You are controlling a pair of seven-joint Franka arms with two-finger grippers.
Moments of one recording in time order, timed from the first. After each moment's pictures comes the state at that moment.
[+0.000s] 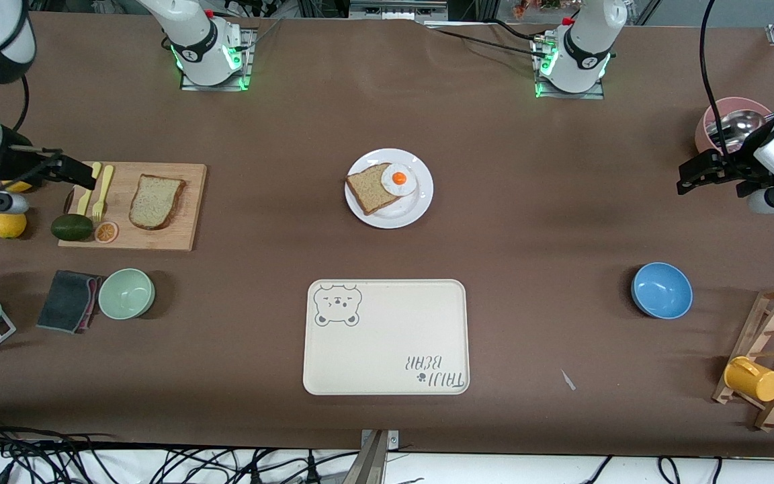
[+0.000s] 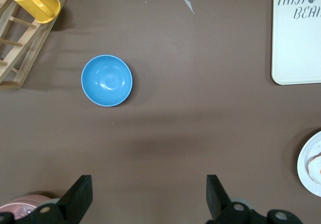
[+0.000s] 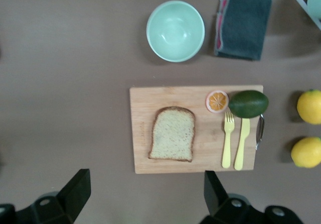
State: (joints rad) left arm 0.02 0.10 -0.04 -1.52 0.01 1.57 0.01; right arm 0.02 0.07 -0.05 -1.74 -0.05 1.68 0.04
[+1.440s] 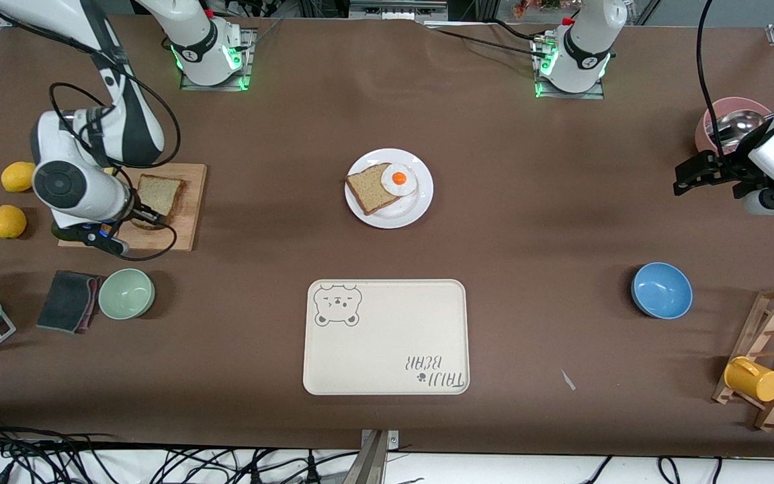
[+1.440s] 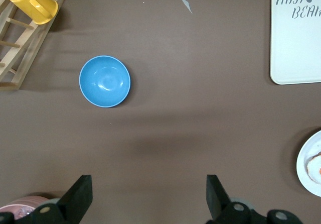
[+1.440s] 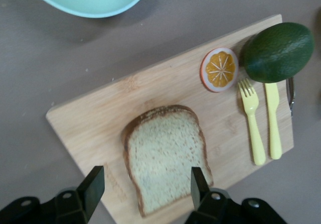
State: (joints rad) left arm 0.02 0.10 -0.05 -1.52 0.01 1.57 0.00; right arm 0.08 0.29 -0.05 -2.10 -0.28 2.10 0.63
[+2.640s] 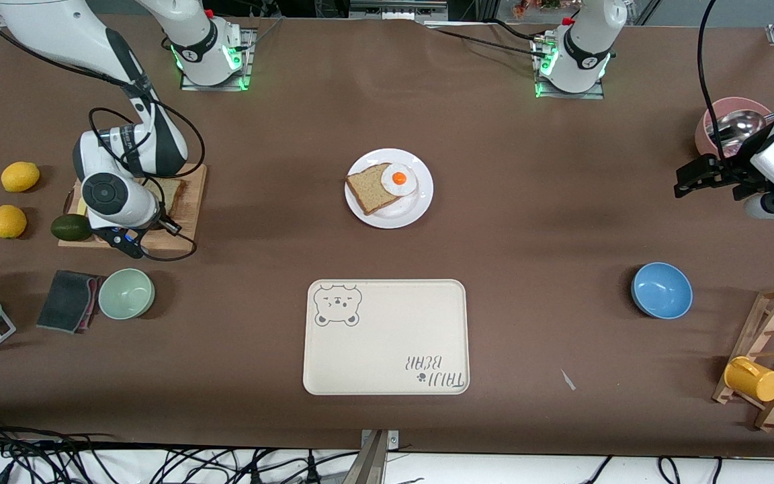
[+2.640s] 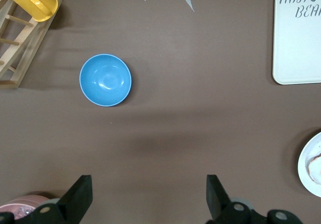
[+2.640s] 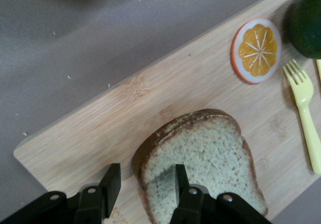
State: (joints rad) left arm 0.02 0.11 -0.05 -1.52 0.01 1.57 0.00; right arm 0.08 0.38 -0.06 -2.18 -0.32 2.32 0.82
